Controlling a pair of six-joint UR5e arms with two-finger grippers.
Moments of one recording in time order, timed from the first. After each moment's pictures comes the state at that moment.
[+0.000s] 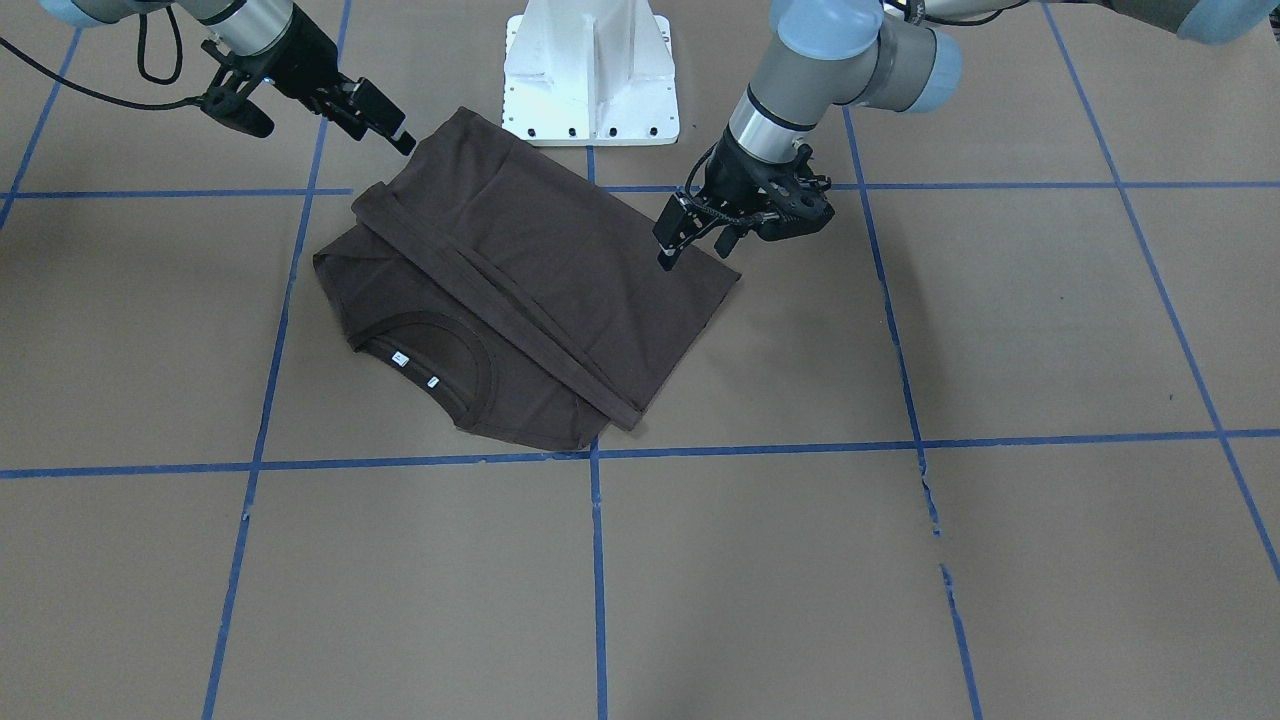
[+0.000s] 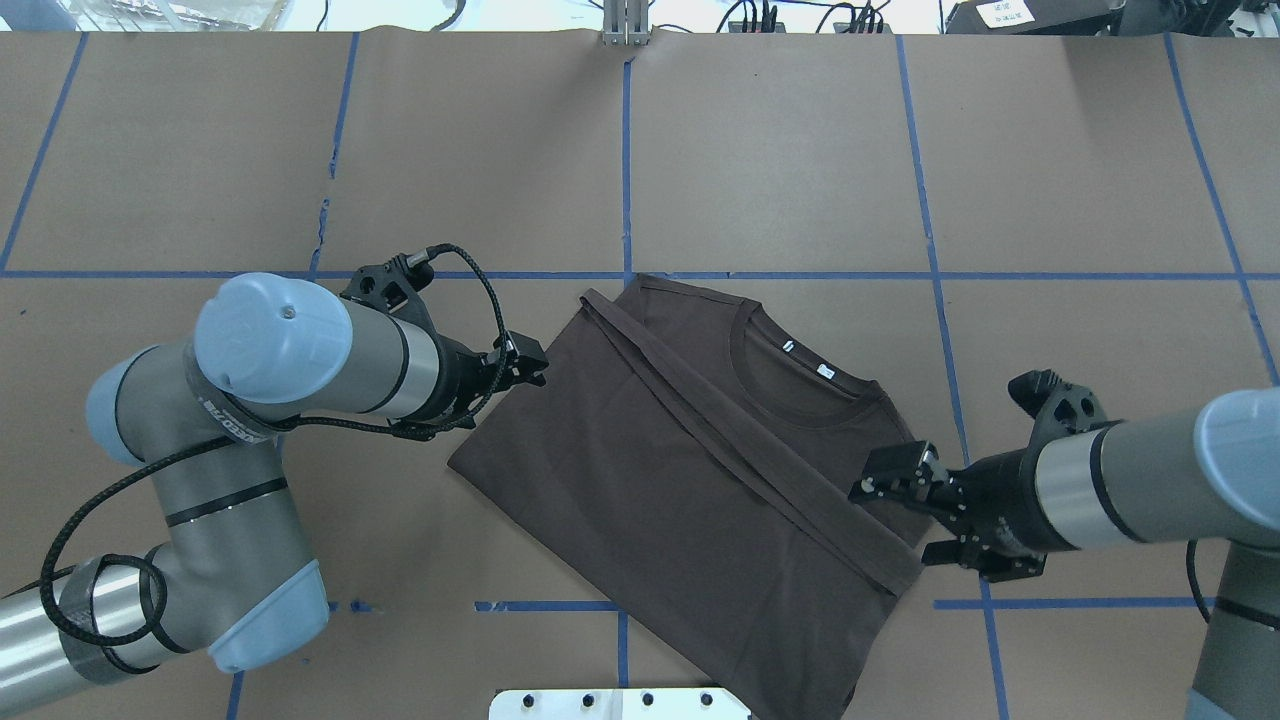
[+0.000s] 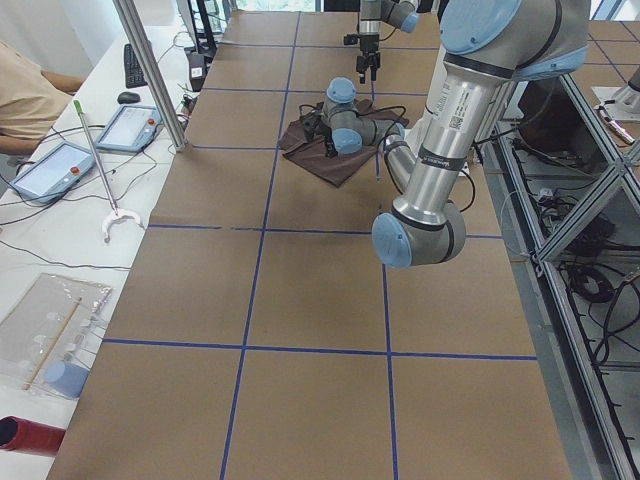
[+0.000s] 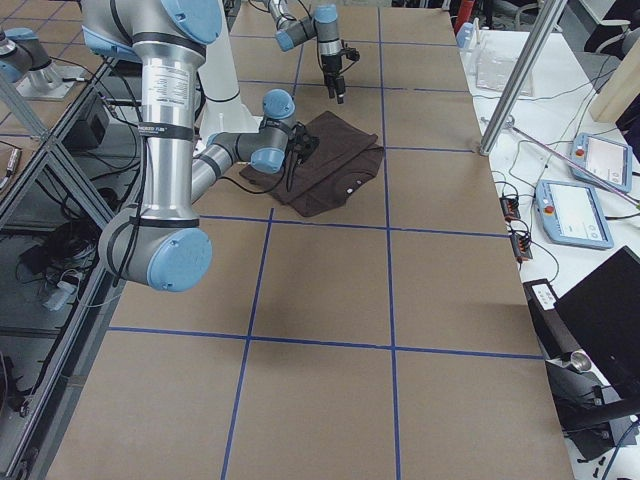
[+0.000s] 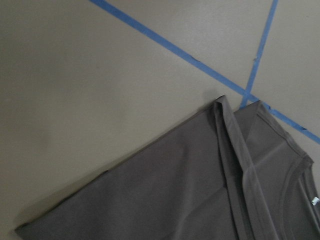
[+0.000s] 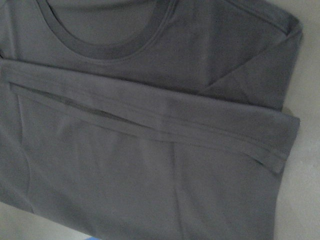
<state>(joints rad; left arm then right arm) -0.49 -2.01 -1.87 -1.90 -1.82 -1.78 0.48 -1.65 2.20 -0.98 1.97 1.99</state>
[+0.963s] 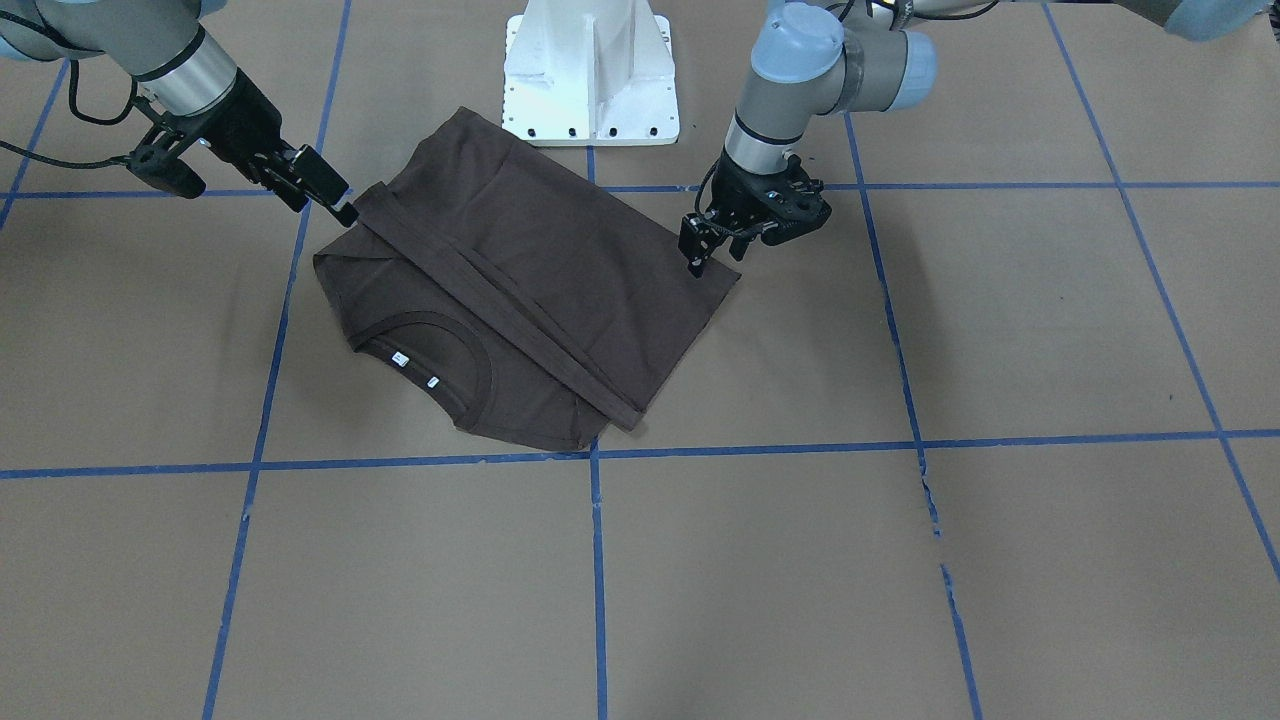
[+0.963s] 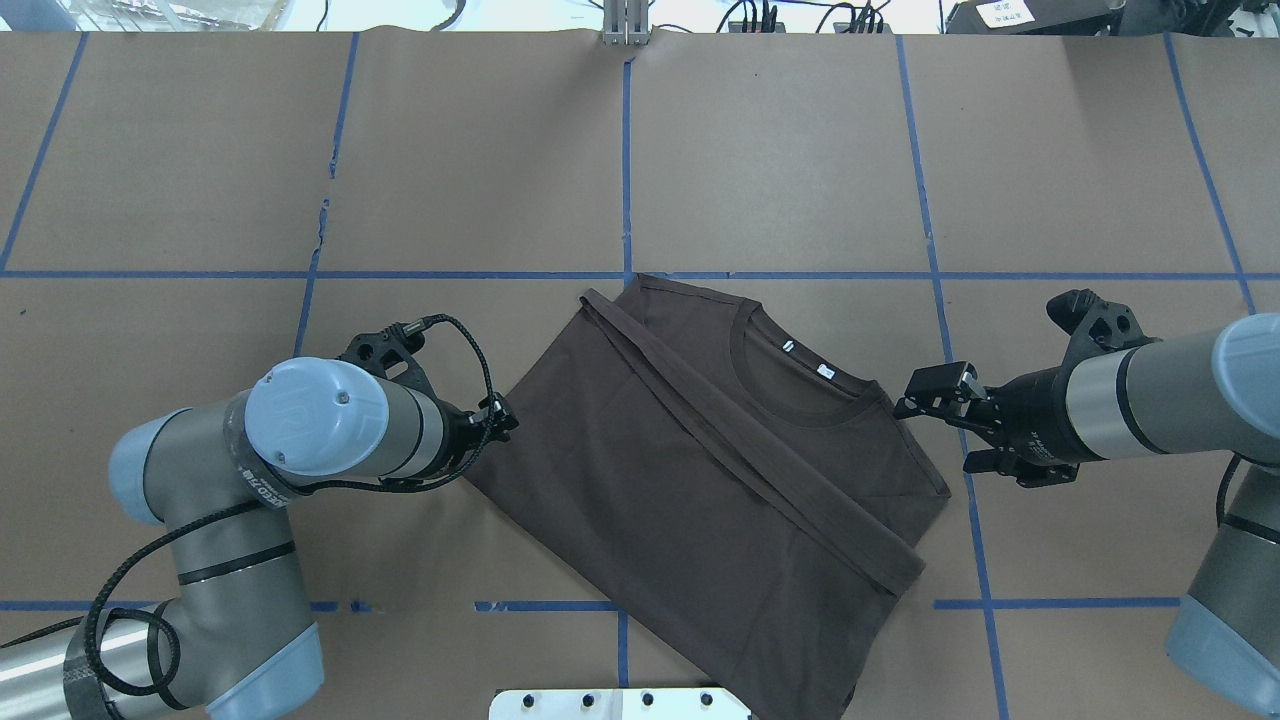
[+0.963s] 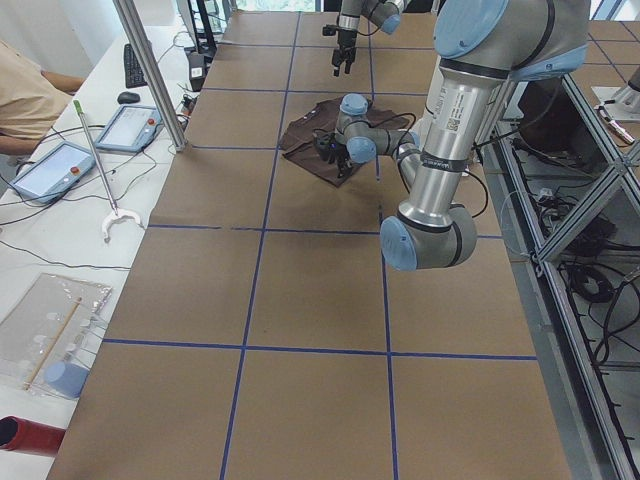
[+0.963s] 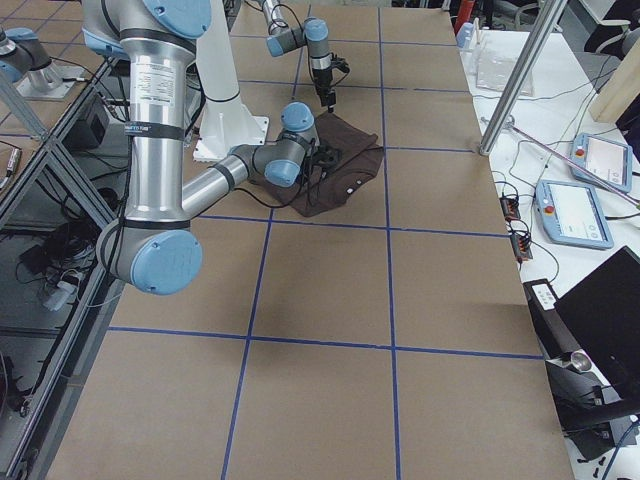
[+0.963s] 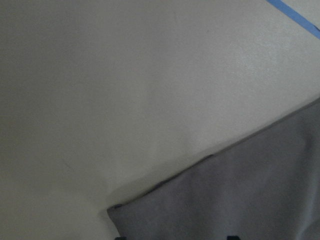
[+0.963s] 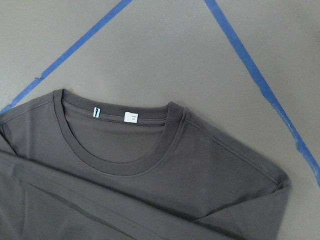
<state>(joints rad) -0.41 -1.96 -1.84 -1.84 -1.72 -1.82 0.61 -1.63 2.10 -0.98 1.98 1.81</state>
